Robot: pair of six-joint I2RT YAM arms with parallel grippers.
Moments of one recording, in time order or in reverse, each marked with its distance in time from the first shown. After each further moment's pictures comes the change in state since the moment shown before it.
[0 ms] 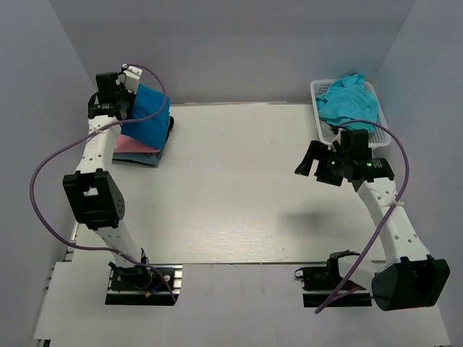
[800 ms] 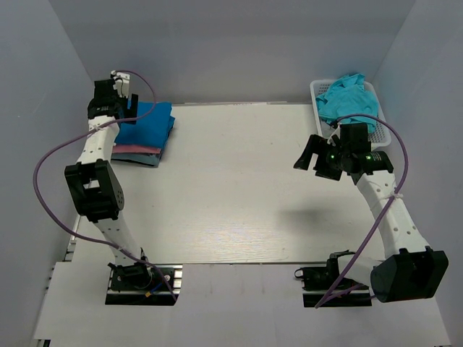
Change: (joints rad) left arm 0.058 0.098 -0.019 0.068 -0.116 -0.110; right arm 0.000 0.058 0.063 0.000 -0.011 0.007
